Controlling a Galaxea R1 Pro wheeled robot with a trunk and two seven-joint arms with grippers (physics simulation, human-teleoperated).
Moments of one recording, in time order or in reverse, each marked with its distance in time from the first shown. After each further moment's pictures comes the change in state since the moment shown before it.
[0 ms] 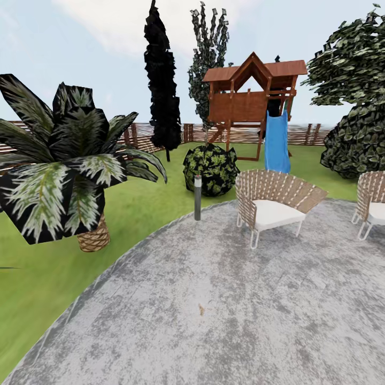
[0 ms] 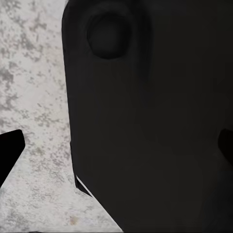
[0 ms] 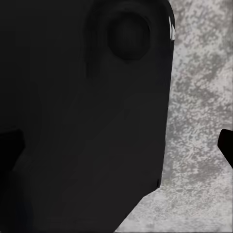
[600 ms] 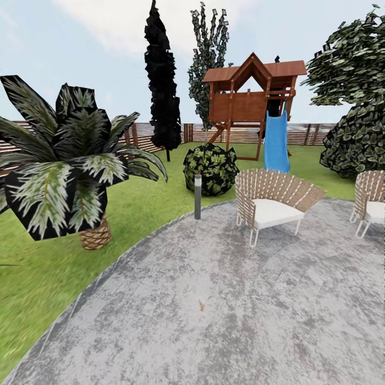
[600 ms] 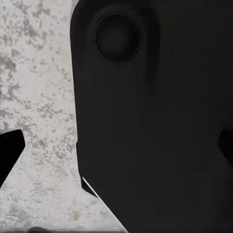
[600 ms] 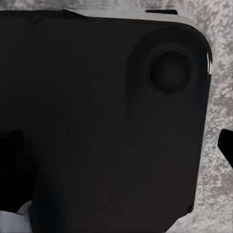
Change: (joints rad) left arm 0.000 0.011 -0.001 -0.004 0.001 0.001 -0.003; right arm -0.002 0.052 -0.004 -0.057 -0.003 -0.002 -0.003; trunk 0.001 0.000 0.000
